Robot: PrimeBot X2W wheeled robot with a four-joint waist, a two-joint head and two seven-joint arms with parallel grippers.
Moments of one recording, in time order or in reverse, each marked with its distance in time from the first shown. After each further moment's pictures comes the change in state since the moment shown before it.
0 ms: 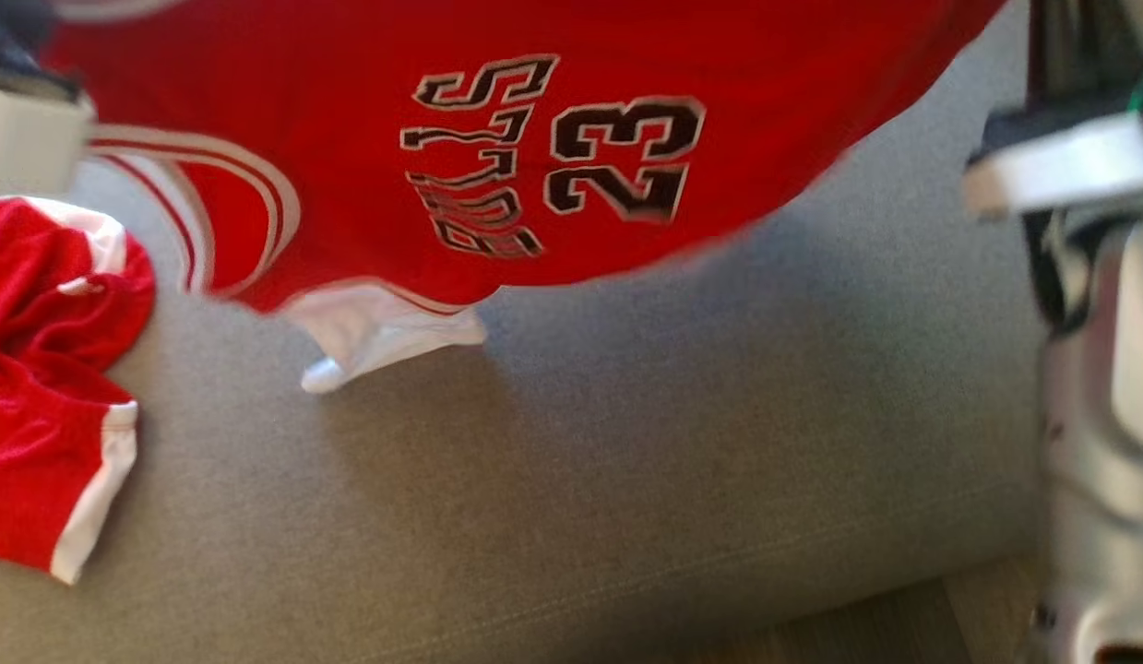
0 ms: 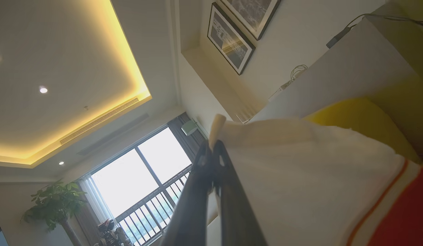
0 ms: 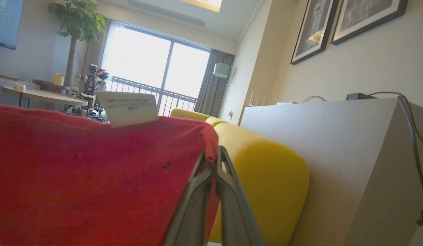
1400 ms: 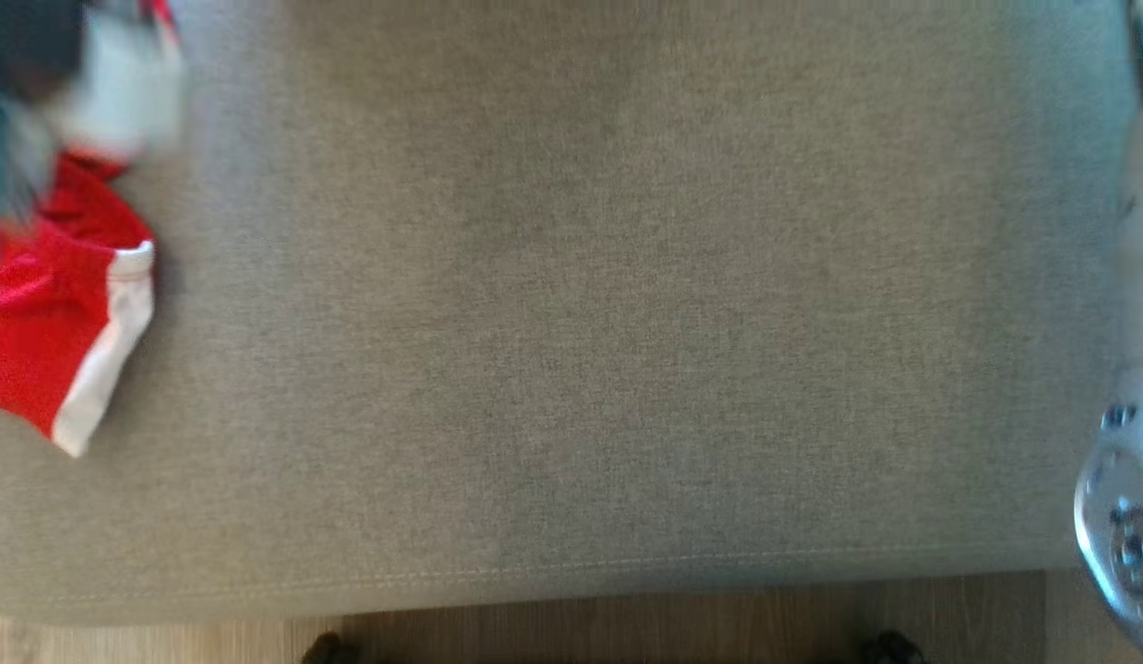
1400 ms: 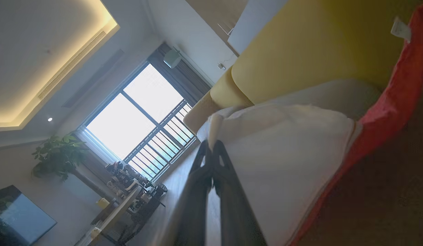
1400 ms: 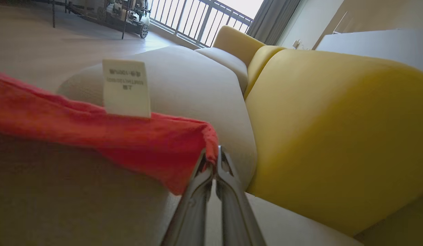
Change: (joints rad) left arm -0.173 -0.129 -0.089 0.196 0.223 0.012 -0.073; right arm -0.515 -0.078 -0.065 0.491 -0.336 0.000 -0.068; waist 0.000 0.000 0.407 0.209
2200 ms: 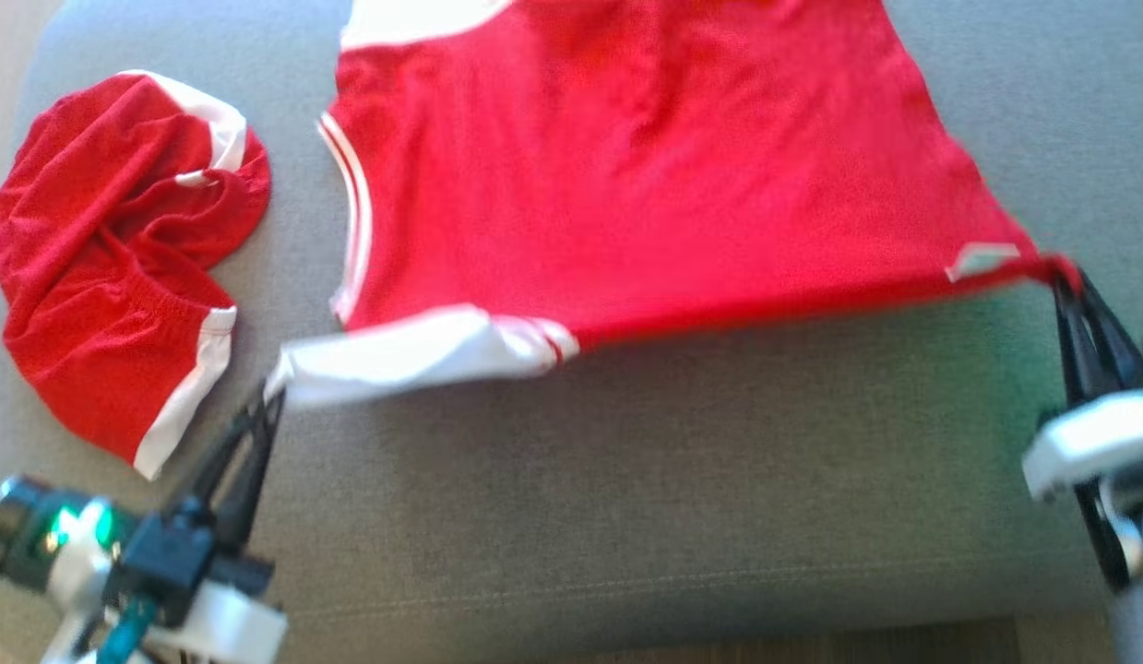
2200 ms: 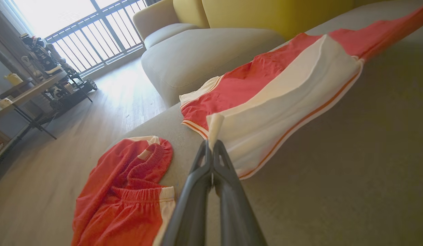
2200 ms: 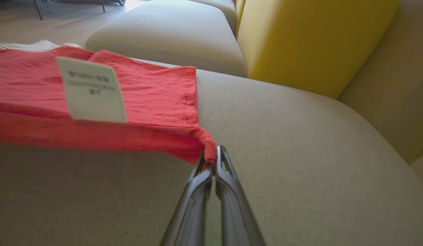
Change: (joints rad) left arm 1.095 0.011 0.220 -0.244 -0.162 -0.005 0.002; right arm 0.909 -0.086 0.006 -0.381 0.463 0.000 0.106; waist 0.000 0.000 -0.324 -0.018
